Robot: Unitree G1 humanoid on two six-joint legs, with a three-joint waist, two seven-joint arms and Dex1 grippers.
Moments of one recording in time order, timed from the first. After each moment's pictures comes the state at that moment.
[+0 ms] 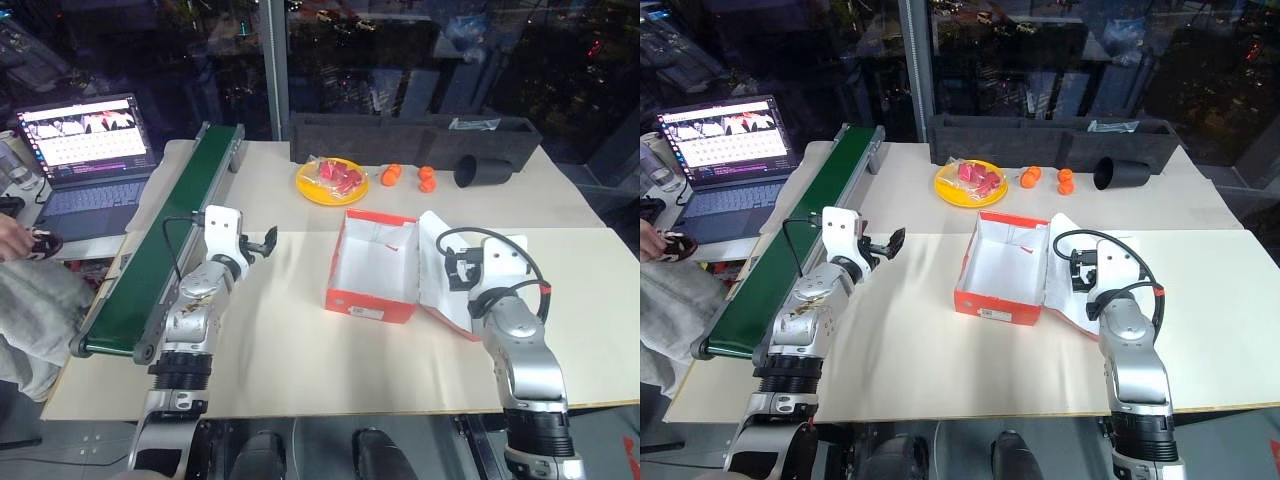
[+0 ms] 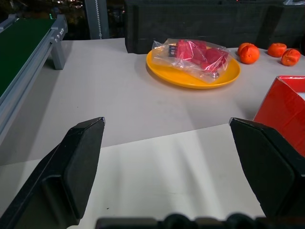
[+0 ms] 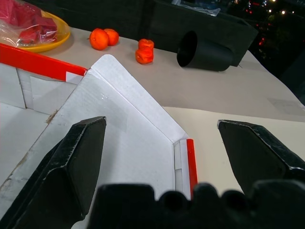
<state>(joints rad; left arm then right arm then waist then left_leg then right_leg) -0.54 0.23 0.11 0.17 -0.18 0.35 -0.25 -0.25 -0.31 -0.16 -0.21 0.02 0.48 0.00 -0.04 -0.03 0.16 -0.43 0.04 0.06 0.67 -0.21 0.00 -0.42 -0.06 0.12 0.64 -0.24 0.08</state>
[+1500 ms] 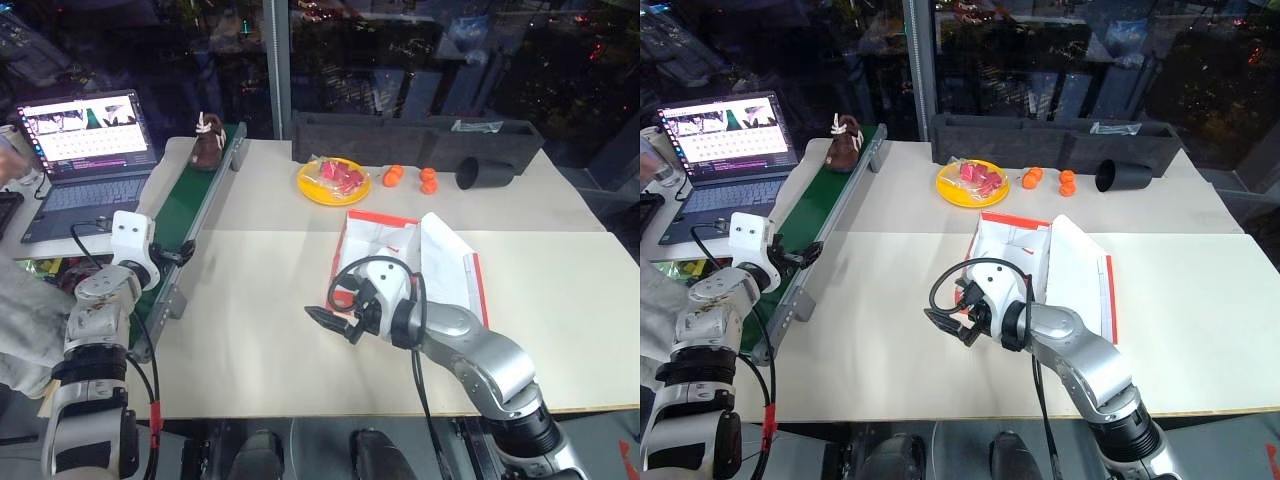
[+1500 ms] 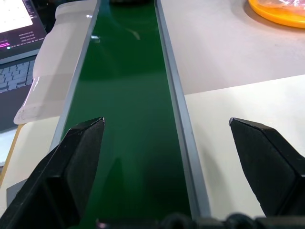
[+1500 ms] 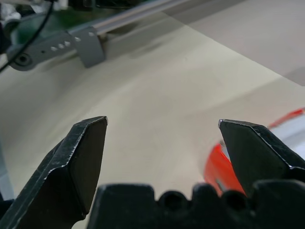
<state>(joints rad) -0.56 0.60 0.25 0.52 -0.18 0.26 -0.46 -0.36 -0.40 0.26 -0.50 0.39 0.86 0.44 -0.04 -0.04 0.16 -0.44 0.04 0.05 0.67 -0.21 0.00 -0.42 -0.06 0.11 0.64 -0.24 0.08</state>
